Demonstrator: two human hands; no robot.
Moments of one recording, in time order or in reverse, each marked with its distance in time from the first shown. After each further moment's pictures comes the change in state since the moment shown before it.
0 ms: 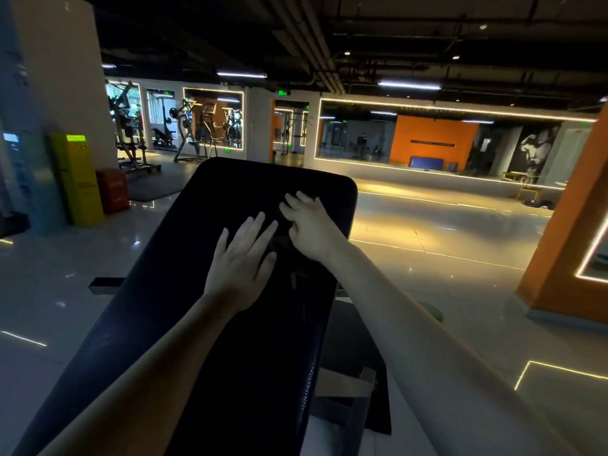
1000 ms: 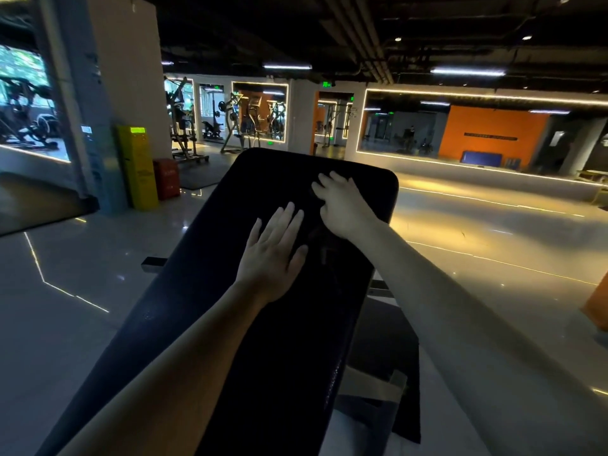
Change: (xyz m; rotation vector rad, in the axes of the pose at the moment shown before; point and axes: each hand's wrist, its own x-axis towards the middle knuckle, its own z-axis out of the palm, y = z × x) left_hand -0.003 0.006 -0.006 0.029 -0.050 -0.061; right_hand 0.030 0.007 -0.004 -0.123 0.010 -0.024
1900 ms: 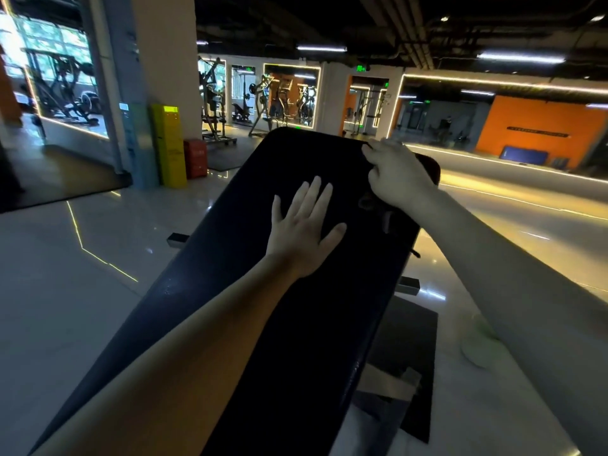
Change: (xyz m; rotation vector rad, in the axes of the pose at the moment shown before) left_hand 0.021 0.009 0.000 0.014 -0.041 -0.140; right_hand 0.025 0.038 -0.006 0.018 0.095 -0.039
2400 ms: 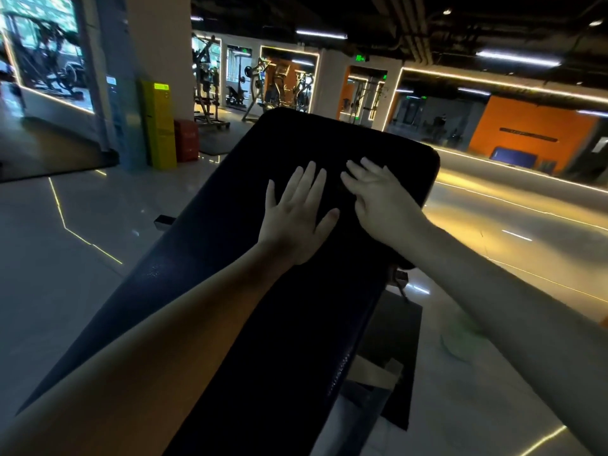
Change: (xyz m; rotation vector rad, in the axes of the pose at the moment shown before) left_hand -0.004 0.002 0.004 0.020 0.025 -0.028; right_hand -0.054 -0.023 0.023 0.033 -0.031 -0.129
